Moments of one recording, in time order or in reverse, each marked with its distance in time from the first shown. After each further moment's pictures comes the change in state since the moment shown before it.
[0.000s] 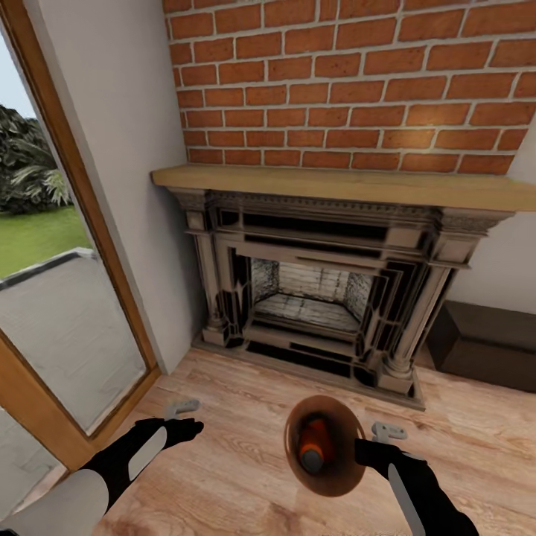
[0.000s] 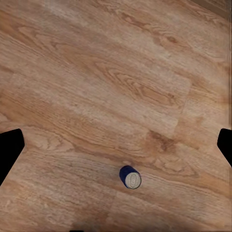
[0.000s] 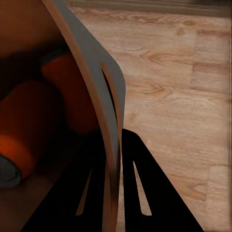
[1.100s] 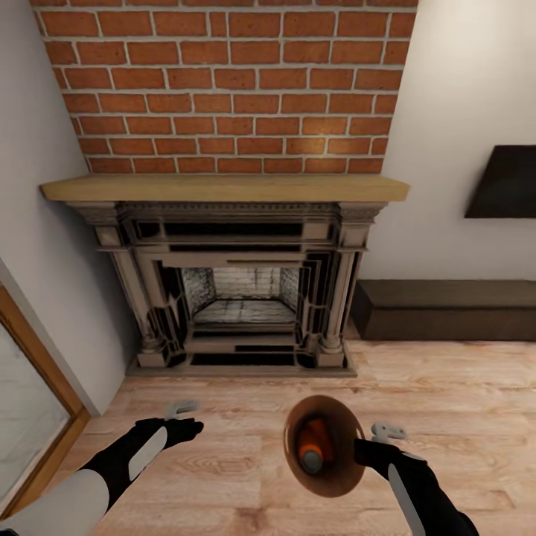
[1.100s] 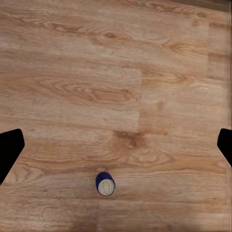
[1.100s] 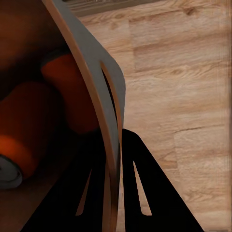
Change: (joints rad) left arm 0.000 -0.001 0.000 0.000 -0.002 -0.001 0.001; right arm 0.000 0.000 0.000 0.000 0.001 0.001 0.010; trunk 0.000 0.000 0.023
